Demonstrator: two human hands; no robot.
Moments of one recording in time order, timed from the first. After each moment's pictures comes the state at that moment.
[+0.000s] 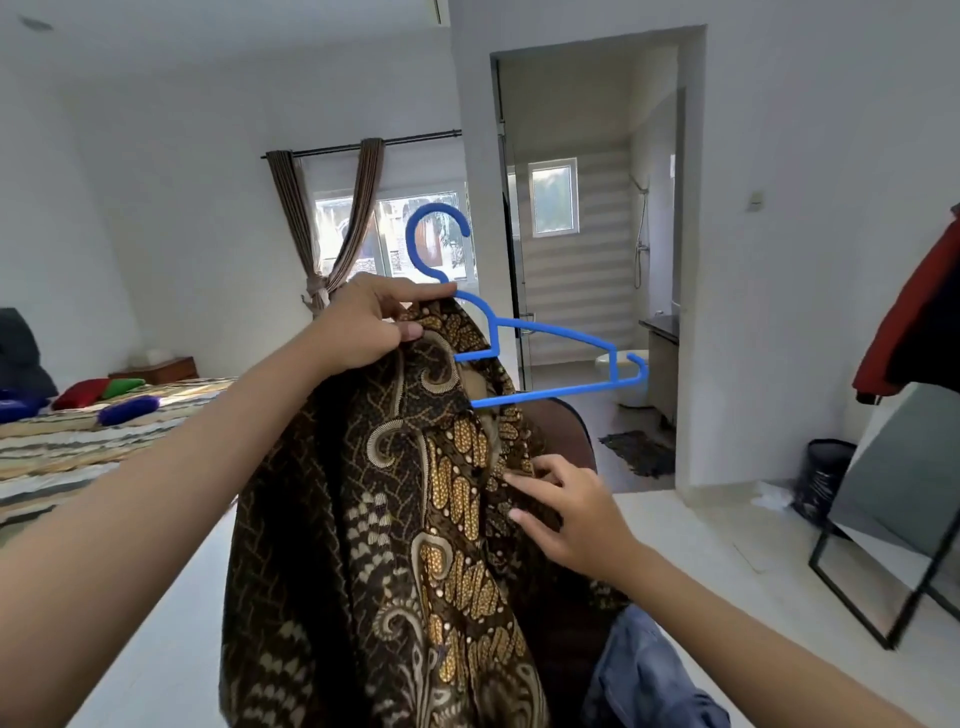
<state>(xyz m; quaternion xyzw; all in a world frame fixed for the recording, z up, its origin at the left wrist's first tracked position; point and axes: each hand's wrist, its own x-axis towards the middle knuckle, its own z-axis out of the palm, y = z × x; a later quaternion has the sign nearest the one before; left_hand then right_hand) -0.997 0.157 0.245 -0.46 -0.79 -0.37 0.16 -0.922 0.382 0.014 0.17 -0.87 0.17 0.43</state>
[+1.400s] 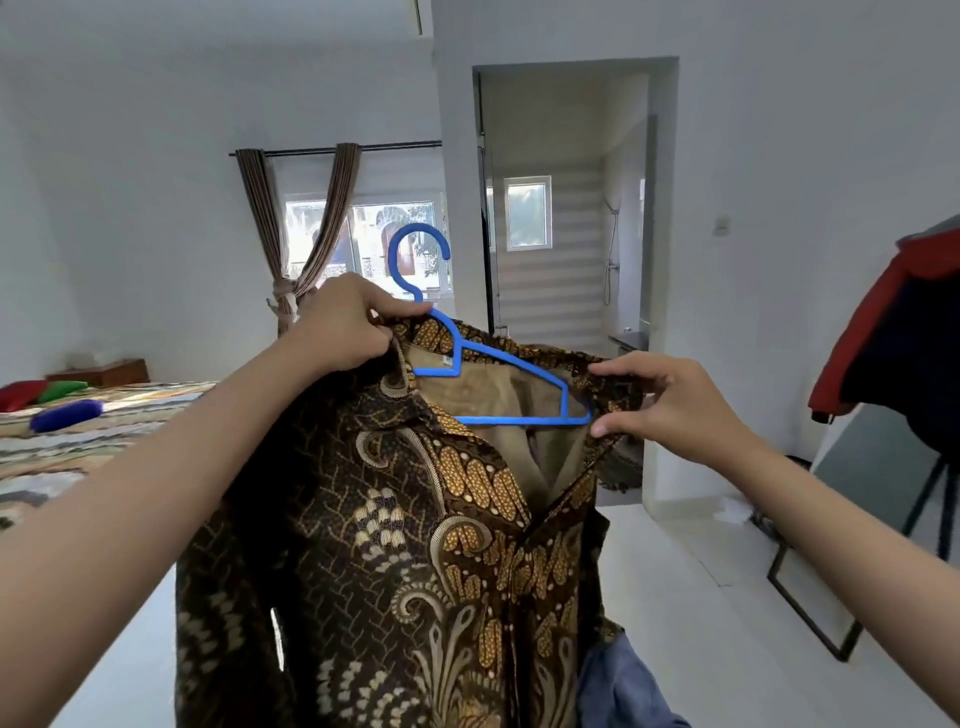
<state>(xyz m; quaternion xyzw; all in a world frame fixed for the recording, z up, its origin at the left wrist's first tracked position) -1.016 0.165 0.246 -0.38 -0.84 -0.31 0.23 -0.878 0.456 0.151 0.09 -0.85 0.37 0.36</state>
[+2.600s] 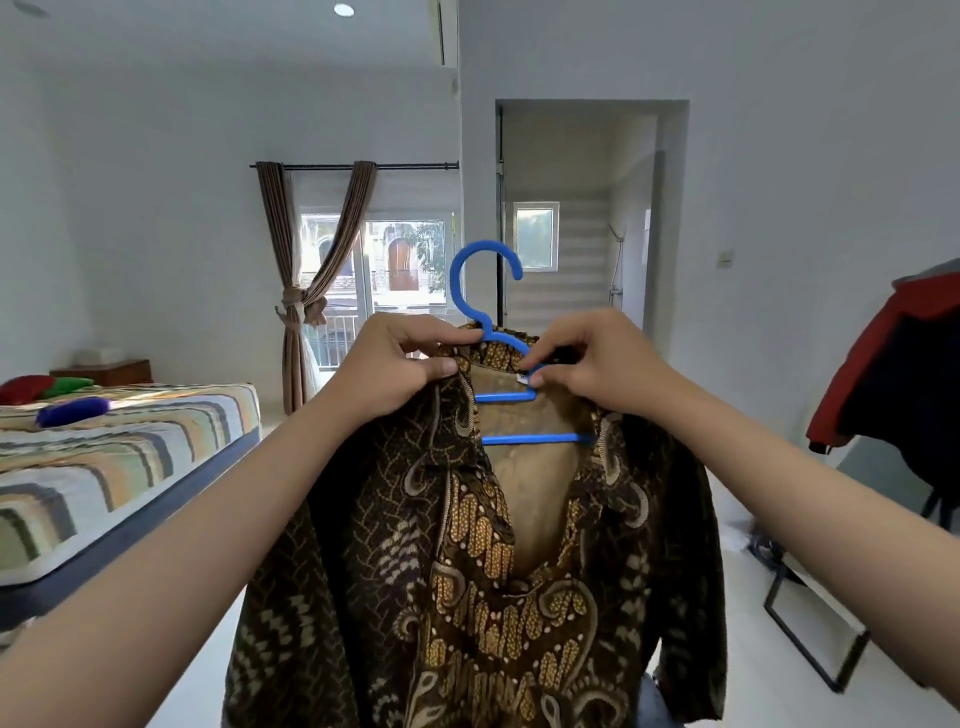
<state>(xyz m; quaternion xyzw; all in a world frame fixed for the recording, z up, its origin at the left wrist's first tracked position) -0.972 0.135 0.218 -0.49 -0.69 -0.49 0.20 -0.882 0.346 0.228 0.14 -0.91 0.21 0.34</state>
